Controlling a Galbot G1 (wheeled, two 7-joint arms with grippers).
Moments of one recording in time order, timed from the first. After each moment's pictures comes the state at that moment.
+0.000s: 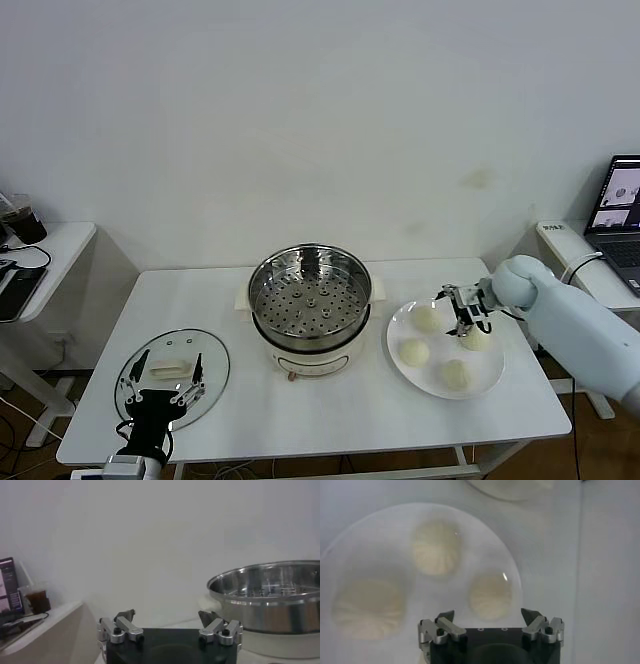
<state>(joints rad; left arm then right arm) 1.75 -1.32 -0.62 -2.25 -0.01 0.10 -0.14 -0.11 0.86 -0.57 1.03 -0.33 0.00 -0.99</state>
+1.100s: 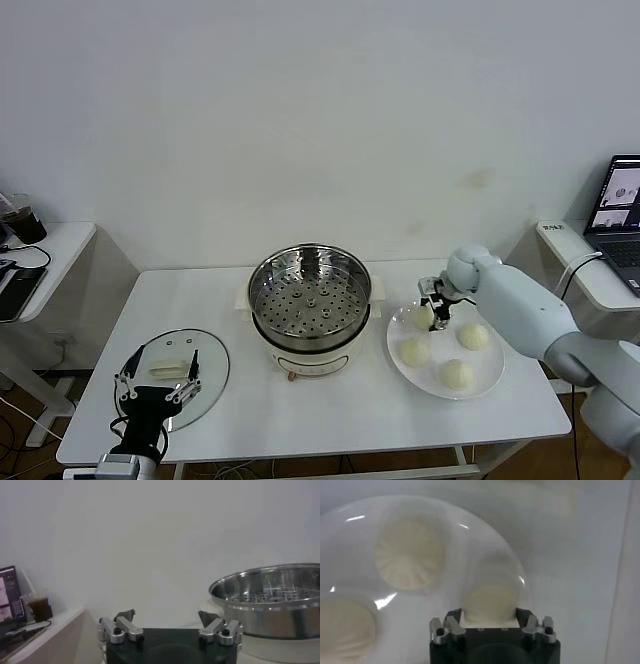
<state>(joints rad) 1.76 -1.32 -0.63 -2.28 -0.01 0.11 -0.13 -0.01 1.04 -0.68 0.80 -0.37 -0.03 -1.05</state>
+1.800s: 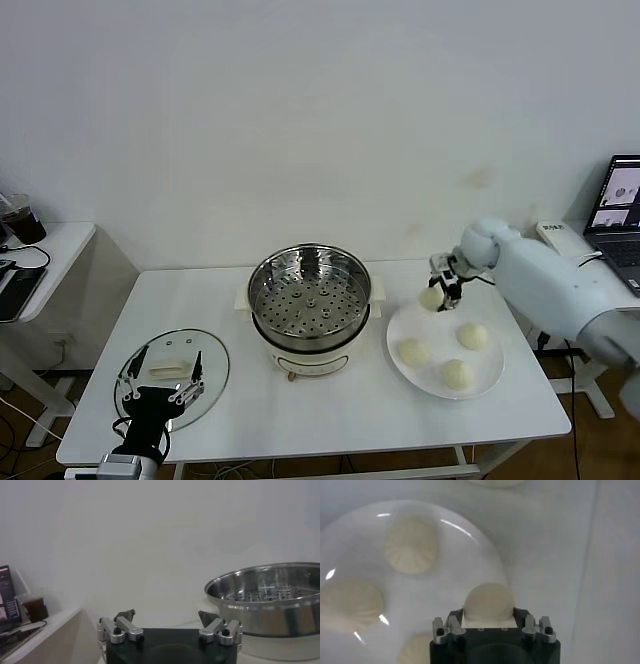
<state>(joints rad) 1.76 -1.30 -0.62 -2.29 -0.01 0.12 -0.13 0.26 0.88 -0.87 1.06 -0.12 -0.09 -1.11</state>
